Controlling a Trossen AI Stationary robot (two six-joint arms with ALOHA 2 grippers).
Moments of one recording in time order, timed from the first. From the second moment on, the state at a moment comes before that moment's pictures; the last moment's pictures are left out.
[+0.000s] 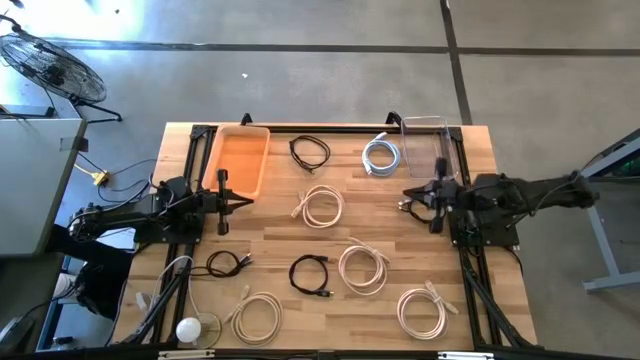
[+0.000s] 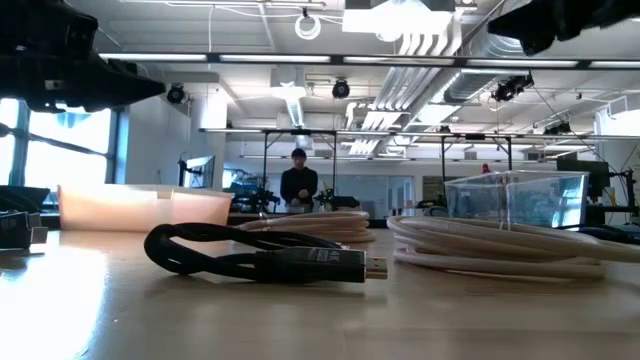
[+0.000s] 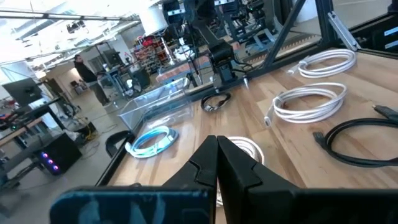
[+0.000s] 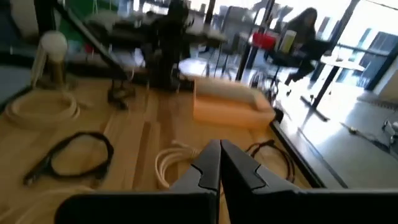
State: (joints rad) left arm 0.17 0.01 0.04 -0.01 0.12 0.41; right arm 0.16 0.48 0.50 -0.21 0.32 -0.15
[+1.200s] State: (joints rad) left arm 0.17 0.03 0.04 -0.04 0.12 0.41; right arm 0.22 1.49 1.19 -0.93 0.16 0.45
